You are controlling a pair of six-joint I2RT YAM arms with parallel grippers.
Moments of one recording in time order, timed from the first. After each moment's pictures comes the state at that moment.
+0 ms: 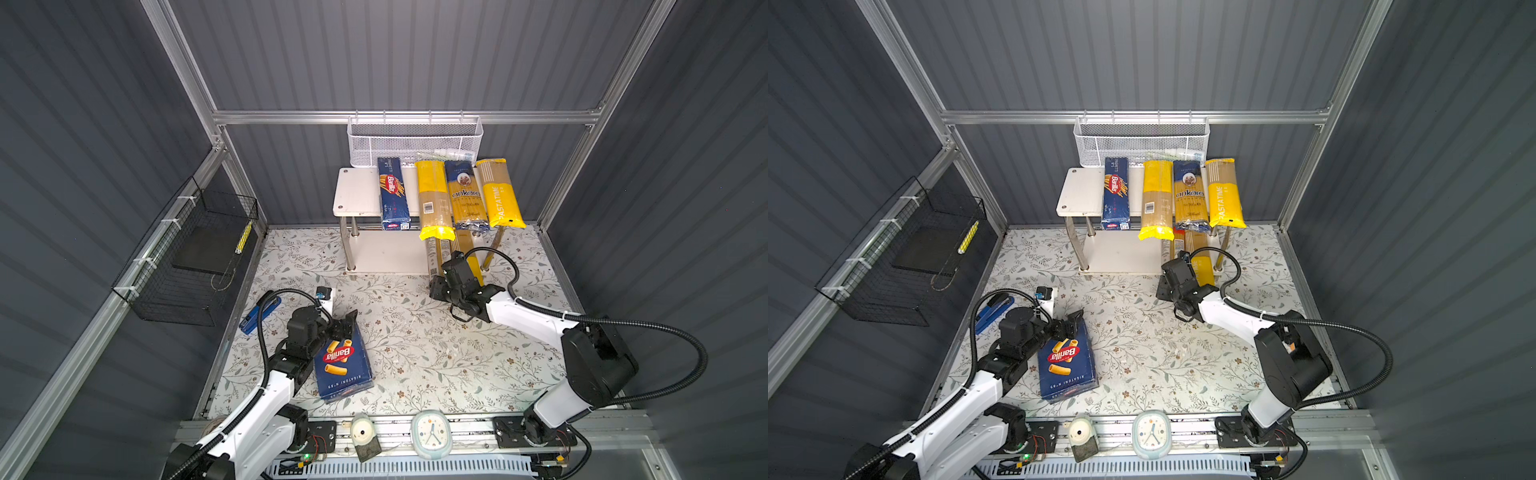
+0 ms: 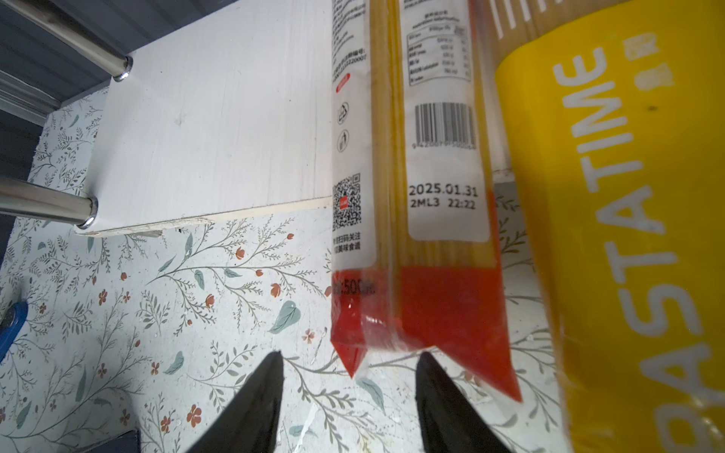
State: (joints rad) left arm -0.33 0.88 0.34 0.11 0.08 -0.08; right arm 0.59 1.61 1.00 -0.15 0.18 0.65
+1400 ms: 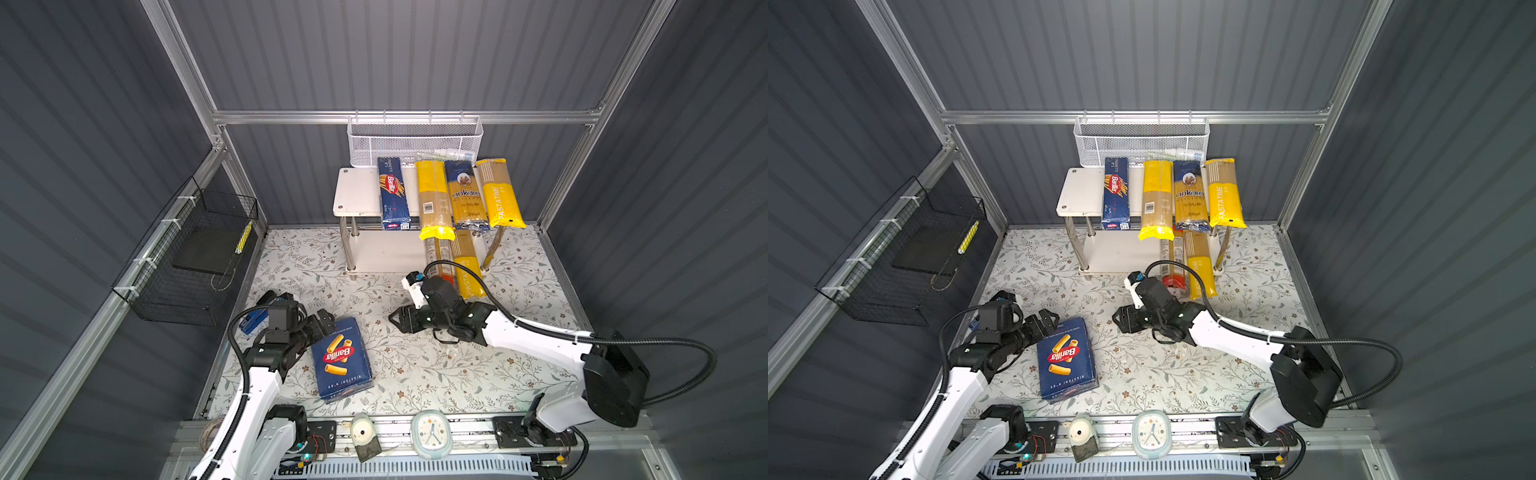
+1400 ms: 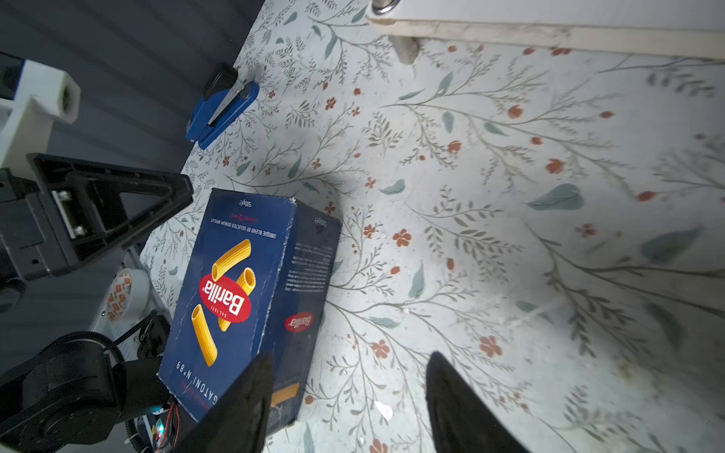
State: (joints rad) left arm -0.10 0.80 0.54 -0.58 0.17 -0.58; right arm 0.88 1.53 0.98 -0.11 -0.17 0.55
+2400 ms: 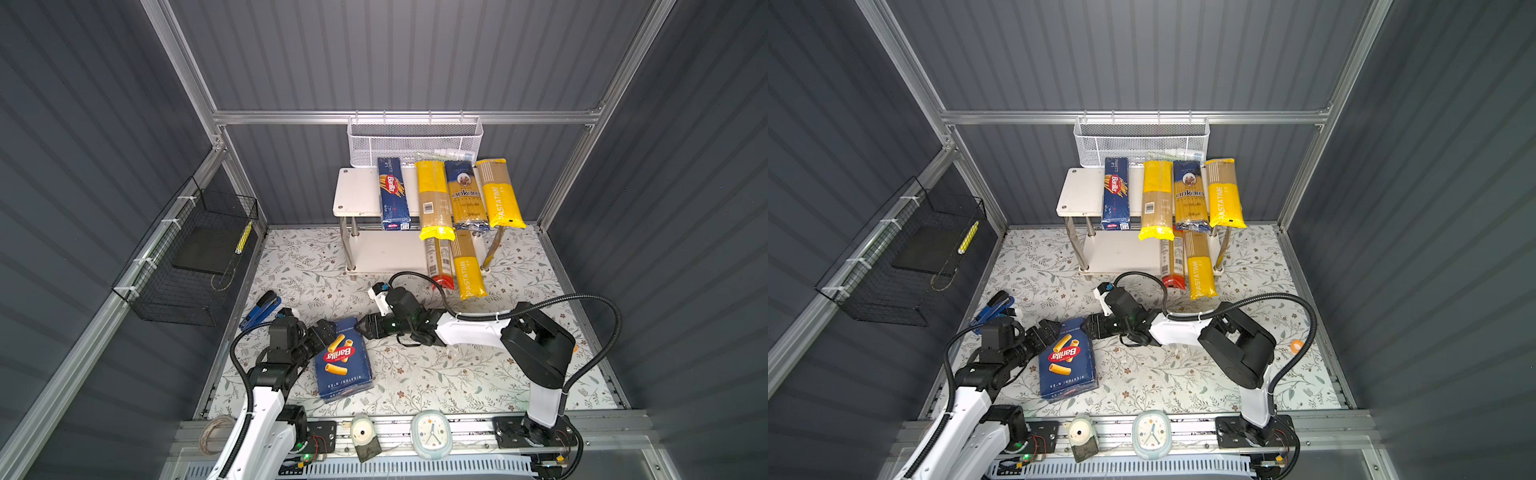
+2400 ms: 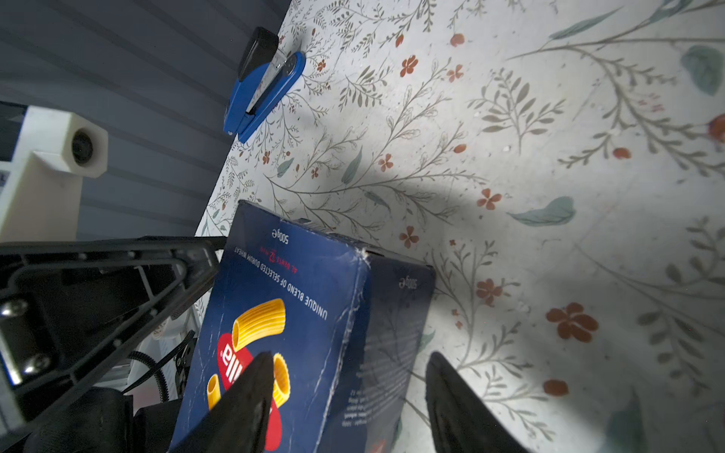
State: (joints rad) left arm -0.10 0.69 0.36 -0.41 0.22 -0.68; right arm 0.96 1.89 1.10 0.20 -0.28 0.67
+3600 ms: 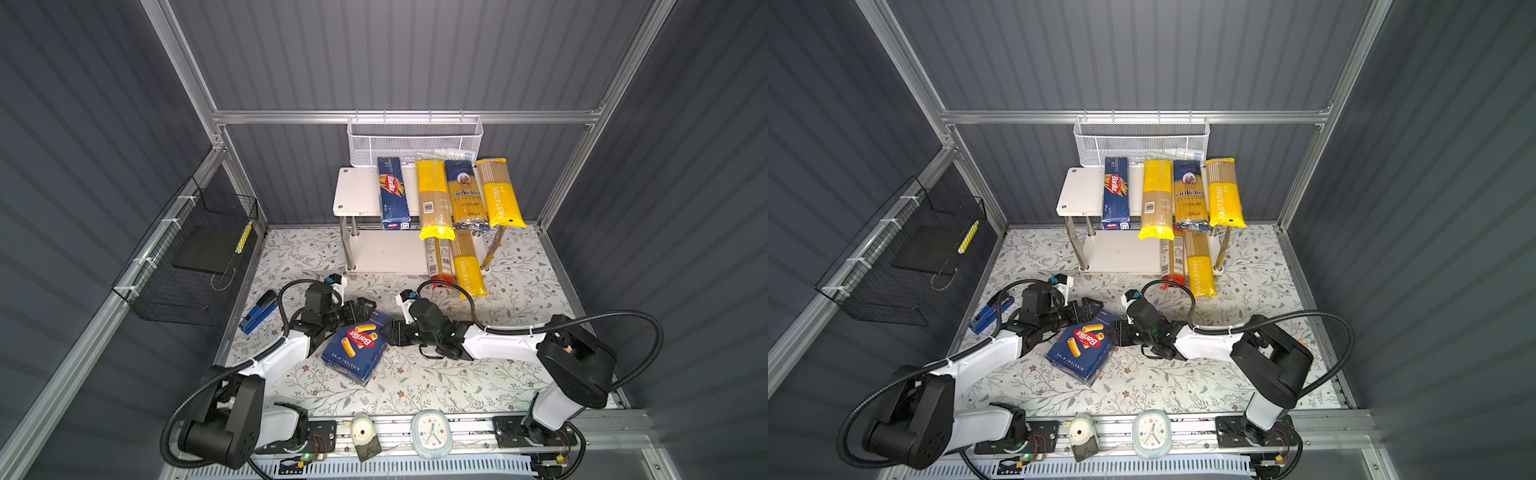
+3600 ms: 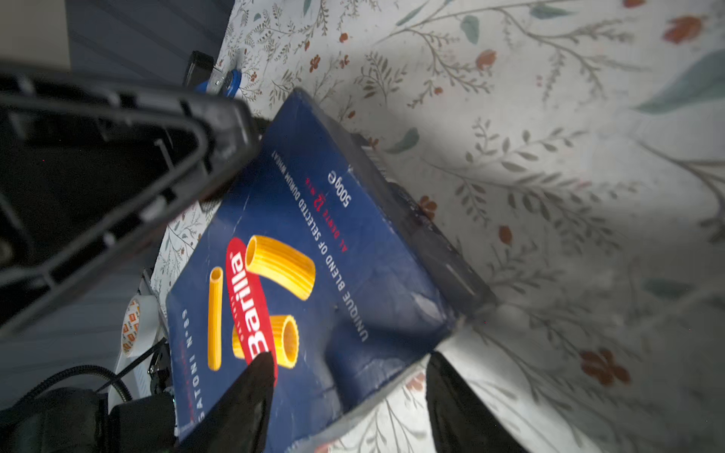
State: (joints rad) left arm -0.33 1.33 0.59 0.09 0.46 -0.51; right arm 0.95 1.61 0.77 0.21 -0.12 0.77
